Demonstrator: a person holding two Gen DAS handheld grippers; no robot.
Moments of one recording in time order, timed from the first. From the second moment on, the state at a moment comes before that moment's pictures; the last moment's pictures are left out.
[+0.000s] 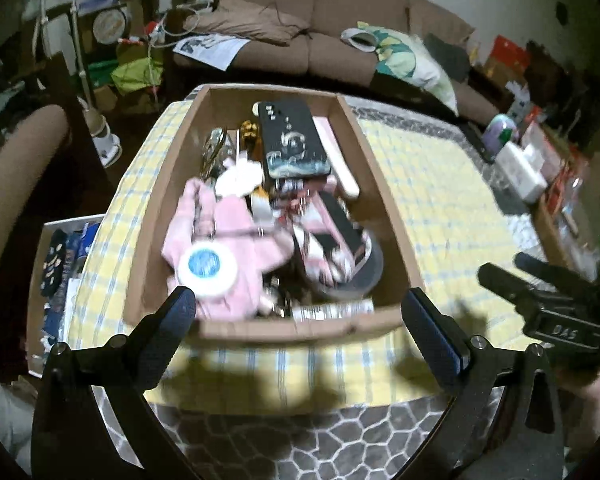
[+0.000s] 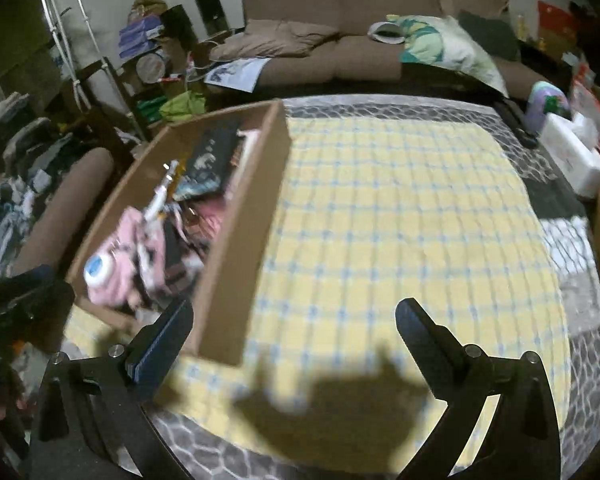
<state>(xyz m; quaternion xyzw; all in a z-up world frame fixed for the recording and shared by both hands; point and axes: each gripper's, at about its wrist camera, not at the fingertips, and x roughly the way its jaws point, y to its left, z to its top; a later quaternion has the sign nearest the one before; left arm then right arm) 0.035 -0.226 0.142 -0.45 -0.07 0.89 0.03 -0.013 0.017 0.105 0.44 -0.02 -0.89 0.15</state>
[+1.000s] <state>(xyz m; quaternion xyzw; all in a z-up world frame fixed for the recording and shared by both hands) 0.048 -0.155 0.007 -0.48 -0.02 0.88 -0.03 0.042 0.053 -0.016 0.44 0.01 -0.89 0.08</state>
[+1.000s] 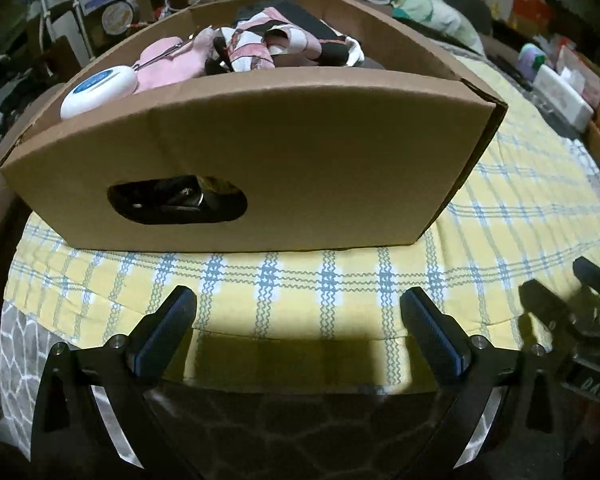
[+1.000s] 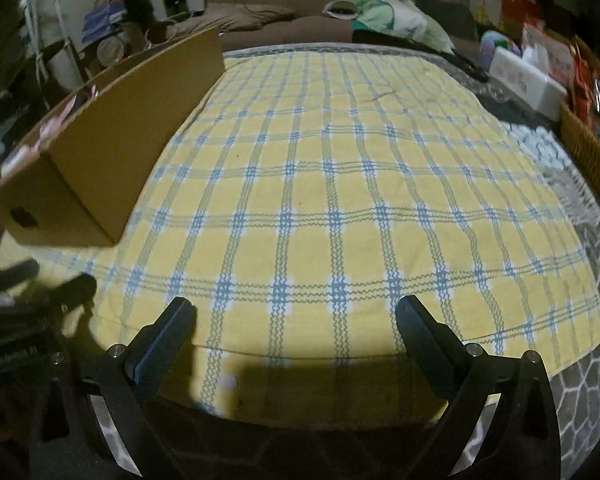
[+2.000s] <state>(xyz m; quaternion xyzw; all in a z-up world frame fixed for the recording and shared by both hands) 0.053 -0.158 0.003 -0.46 -0.02 0.89 -0.04 0.039 0.051 -0.018 0.44 0.03 -0.89 0.07</state>
